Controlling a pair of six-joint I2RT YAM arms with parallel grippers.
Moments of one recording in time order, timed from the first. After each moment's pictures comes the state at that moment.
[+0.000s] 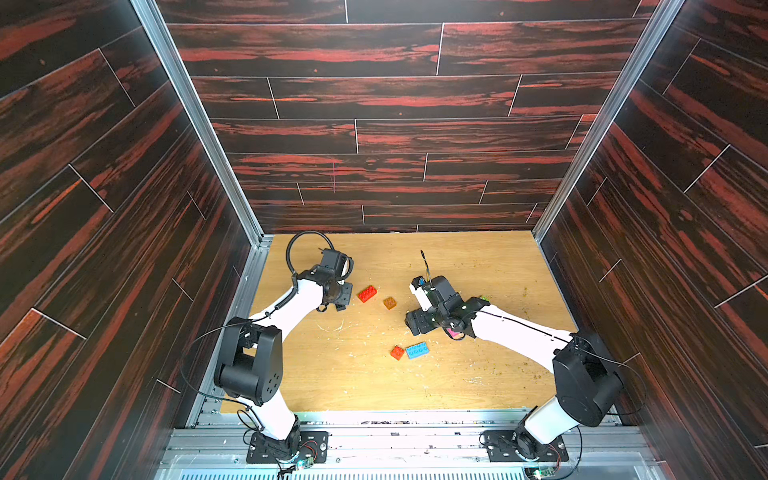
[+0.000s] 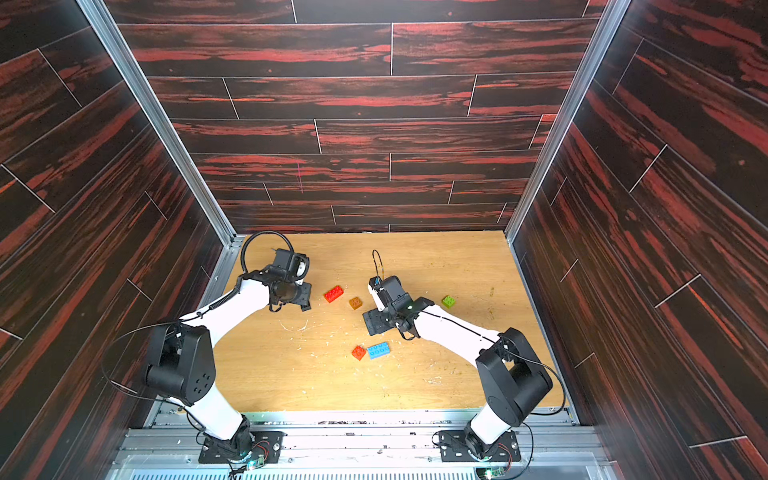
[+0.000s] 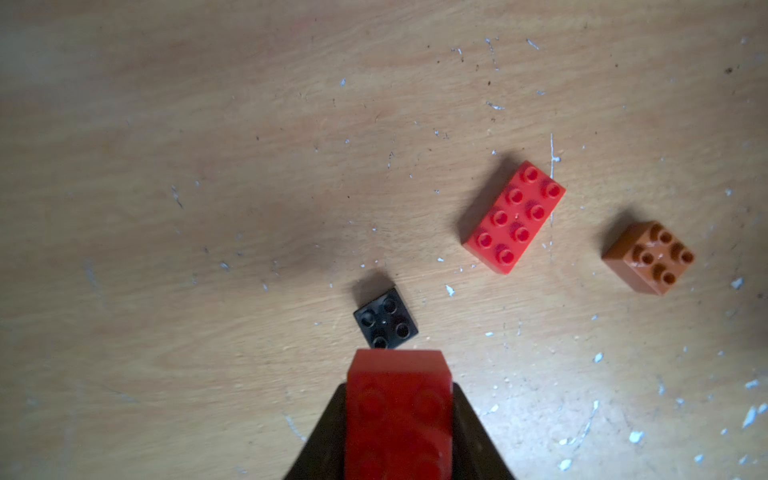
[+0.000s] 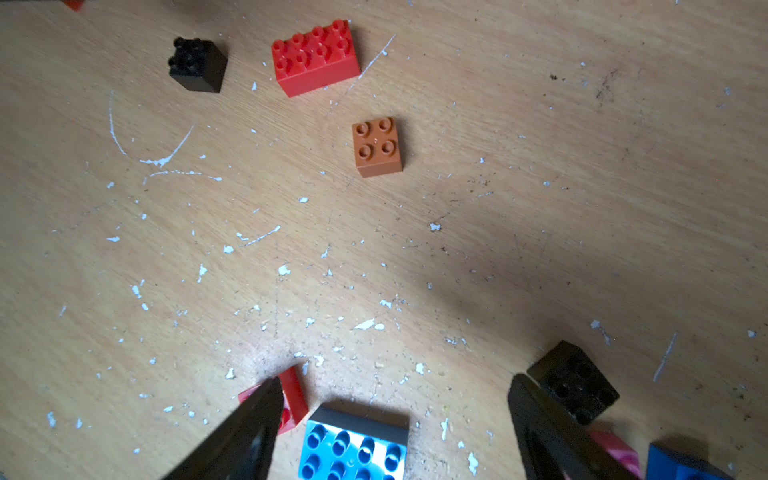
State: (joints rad) left arm -0.28 1.71 1.27 -0.61 -0.07 -0.04; right arm 0.73 1.61 1.07 -0.39 0.00 0.19
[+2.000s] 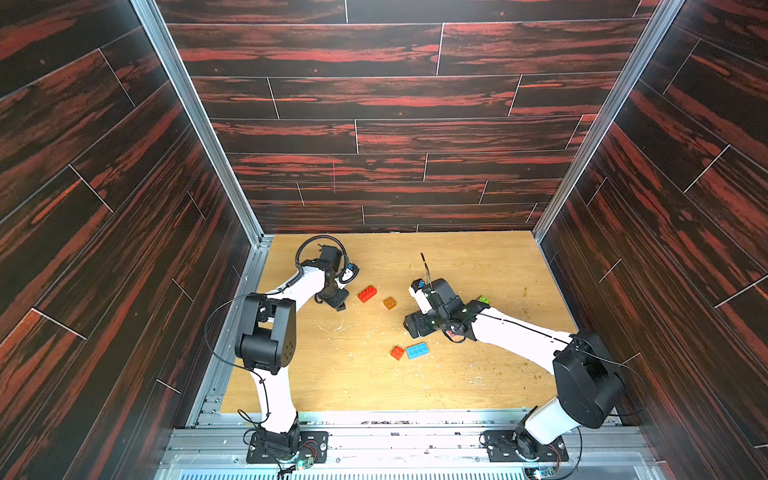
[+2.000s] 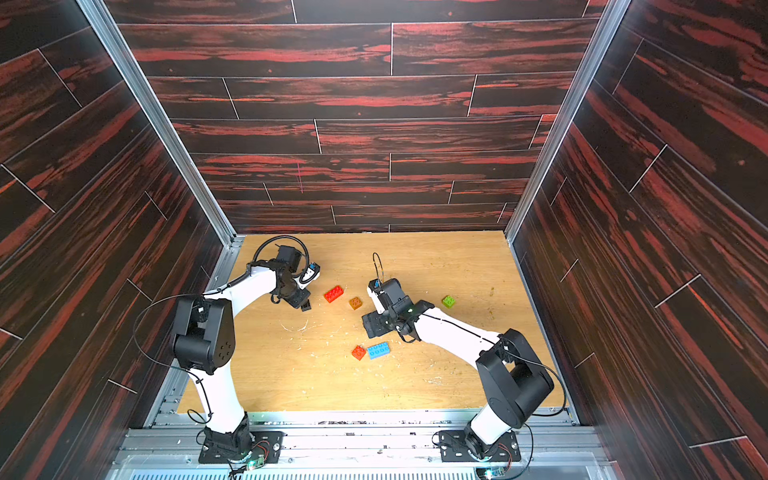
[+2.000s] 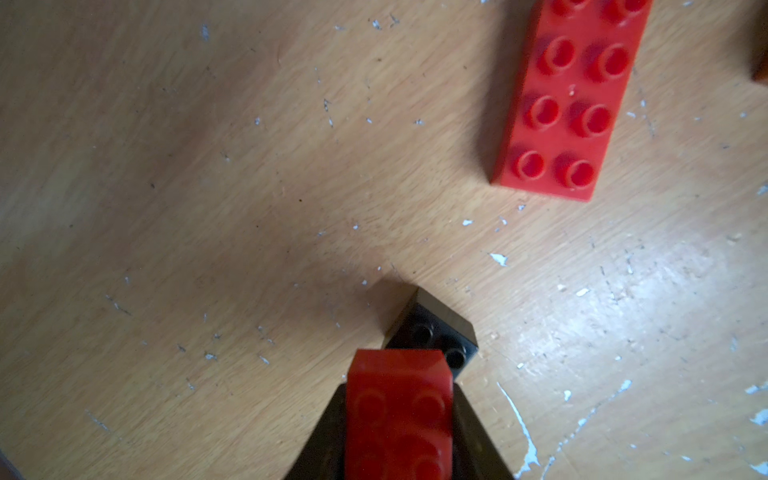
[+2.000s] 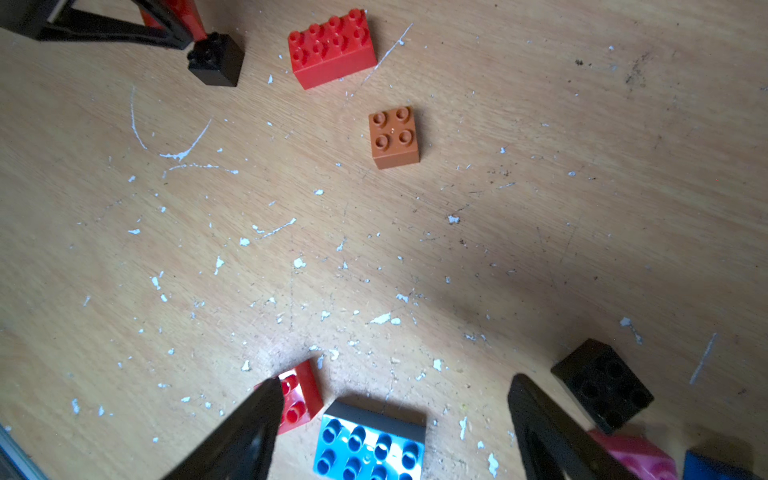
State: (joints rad) left arm -0.19 1.95 1.42 -0.72 0.01 0.46; right arm 0.73 1.60 1.04 -0.36 -0.04 0.21
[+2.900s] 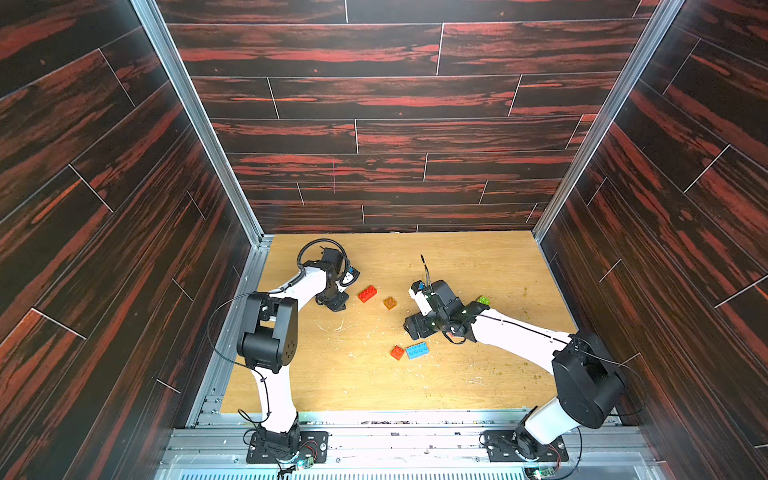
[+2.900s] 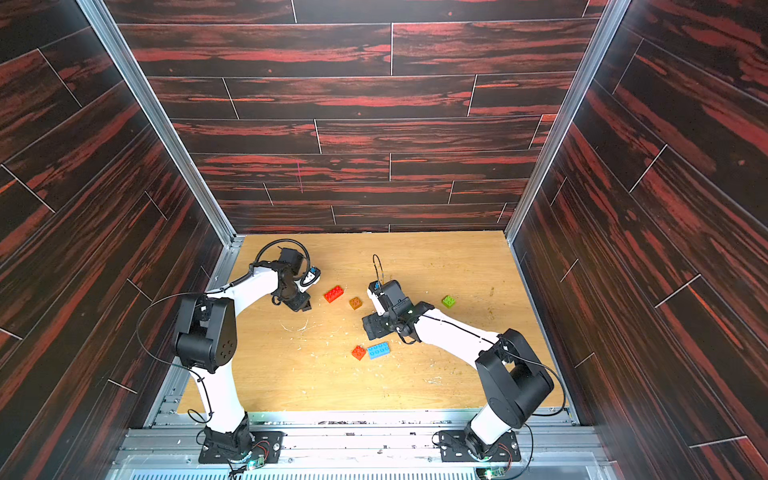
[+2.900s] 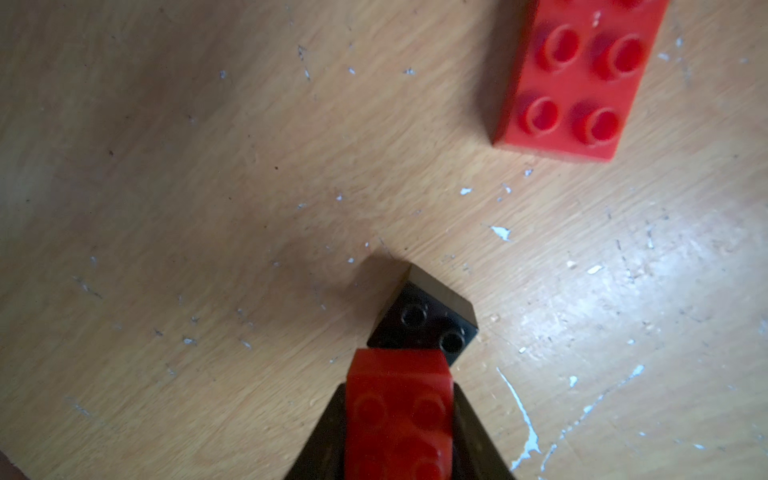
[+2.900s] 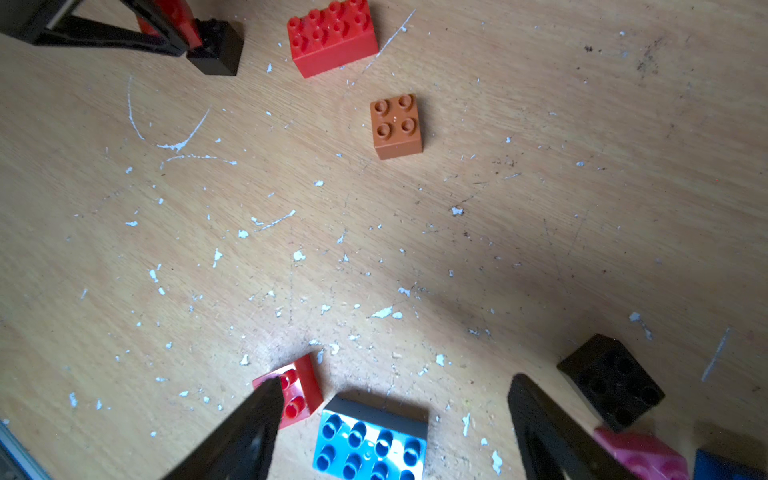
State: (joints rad) left arm -0.21 1.96 1.43 -0.77 -0.02 0.45; right arm 0.73 1.60 1.02 -0.35 -0.04 0.21
